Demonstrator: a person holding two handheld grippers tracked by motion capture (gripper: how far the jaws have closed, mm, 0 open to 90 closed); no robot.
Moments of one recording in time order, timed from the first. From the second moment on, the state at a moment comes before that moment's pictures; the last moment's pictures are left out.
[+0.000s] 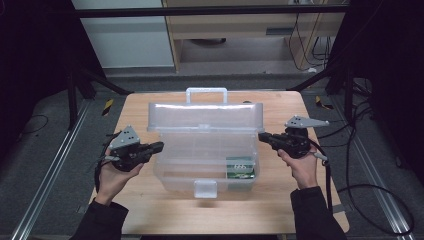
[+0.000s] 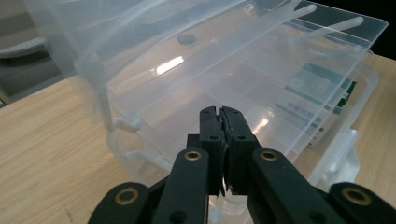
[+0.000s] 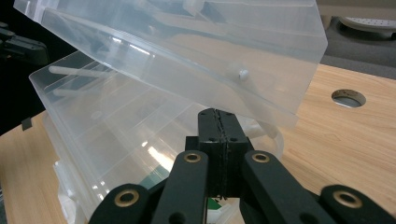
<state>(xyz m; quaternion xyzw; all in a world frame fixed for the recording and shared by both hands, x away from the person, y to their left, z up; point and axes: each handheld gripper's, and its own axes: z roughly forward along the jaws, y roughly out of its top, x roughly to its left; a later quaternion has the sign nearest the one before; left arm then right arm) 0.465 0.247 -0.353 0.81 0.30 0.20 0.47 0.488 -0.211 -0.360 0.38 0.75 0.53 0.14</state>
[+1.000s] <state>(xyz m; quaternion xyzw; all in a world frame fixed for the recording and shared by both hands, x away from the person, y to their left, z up) 0.464 0.270 -0.371 0.82 0.34 0.20 0.42 0.458 -0.207 -0.379 0.37 0.78 0.47 0.16</state>
